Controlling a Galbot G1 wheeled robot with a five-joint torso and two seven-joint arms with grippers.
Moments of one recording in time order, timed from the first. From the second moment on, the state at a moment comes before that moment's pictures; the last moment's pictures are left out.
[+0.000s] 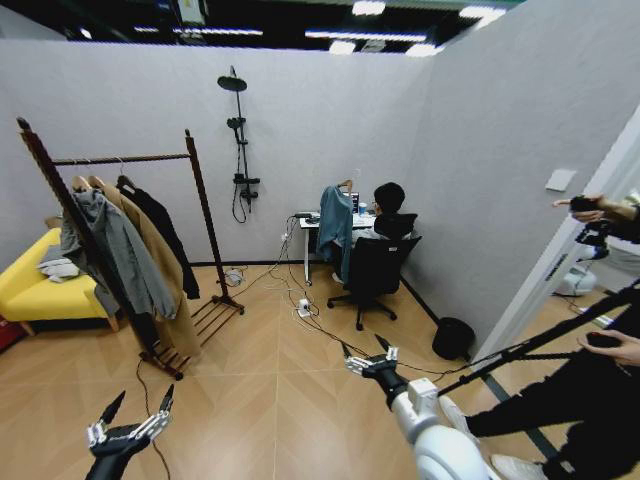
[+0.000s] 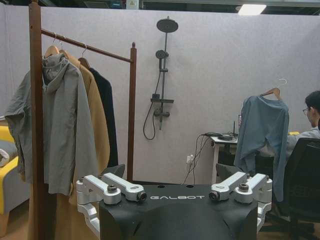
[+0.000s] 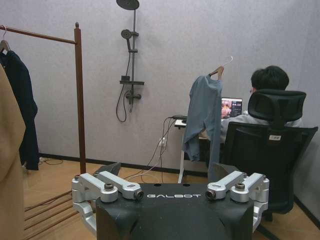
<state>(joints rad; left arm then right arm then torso) 1.83 -1.30 -0.87 -2.29 -0.49 -0.05 0.04 -1.43 0.99 0.49 2.25 0.48 -0.23 0.20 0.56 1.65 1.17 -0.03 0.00</state>
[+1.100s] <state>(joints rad) 1.83 -1.30 -0.87 -2.29 -0.49 -0.05 0.04 -1.44 1.34 0.91 2.18 0.39 -0.12 -0.03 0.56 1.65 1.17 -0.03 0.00</state>
